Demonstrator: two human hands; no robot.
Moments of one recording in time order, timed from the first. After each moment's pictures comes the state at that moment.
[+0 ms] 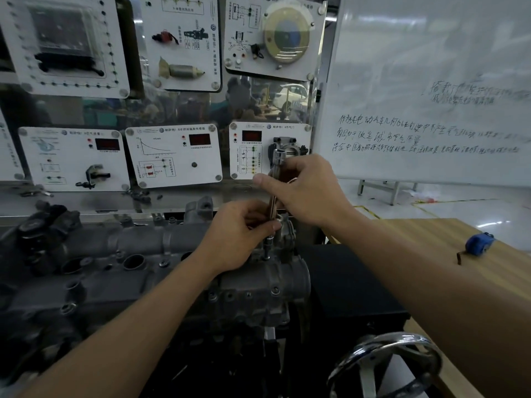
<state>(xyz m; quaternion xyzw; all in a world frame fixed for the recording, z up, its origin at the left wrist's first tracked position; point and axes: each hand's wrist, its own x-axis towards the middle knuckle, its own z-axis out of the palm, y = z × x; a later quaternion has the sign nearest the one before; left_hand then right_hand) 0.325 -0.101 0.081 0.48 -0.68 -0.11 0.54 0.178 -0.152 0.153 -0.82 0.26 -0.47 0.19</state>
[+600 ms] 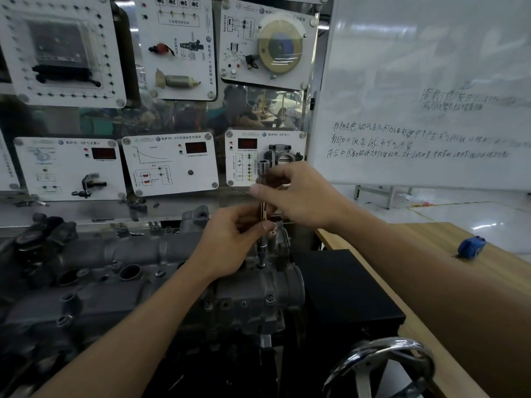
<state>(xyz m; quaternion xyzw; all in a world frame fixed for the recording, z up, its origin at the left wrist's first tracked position) 0.324 -0.102 0.084 0.46 -0.67 -0.16 0.56 0.170 -0.151 0.170 -0.88 0.25 -0.34 0.22</state>
